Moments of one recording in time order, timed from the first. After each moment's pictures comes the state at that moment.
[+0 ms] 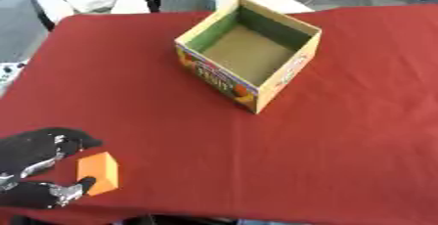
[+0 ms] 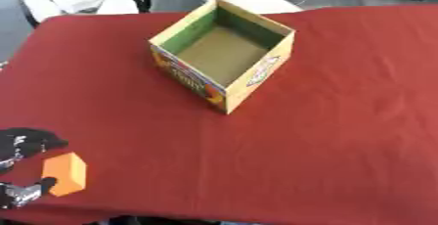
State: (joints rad) left arm 0.19 0.97 -0.17 -1.93 -0.75 -0.14 -0.28; right arm 0.10 -0.41 -0.39 -1.99 0.18 -0.34 -0.53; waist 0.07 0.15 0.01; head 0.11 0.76
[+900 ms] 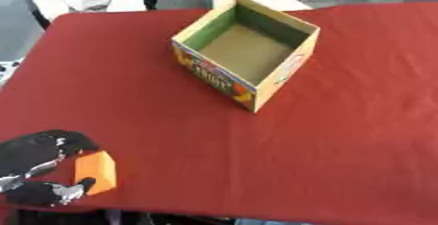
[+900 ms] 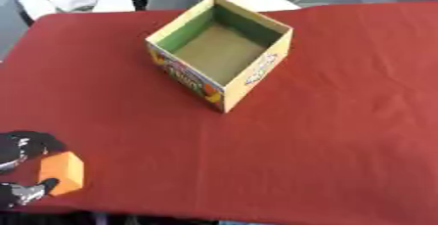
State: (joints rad) left arm 0.13 0.96 -0.22 -1.86 -0.80 -0.14 -0.29; right arm 0.09 -0.40 -0.38 -1.99 0.17 -0.34 -0.52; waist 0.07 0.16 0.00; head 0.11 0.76
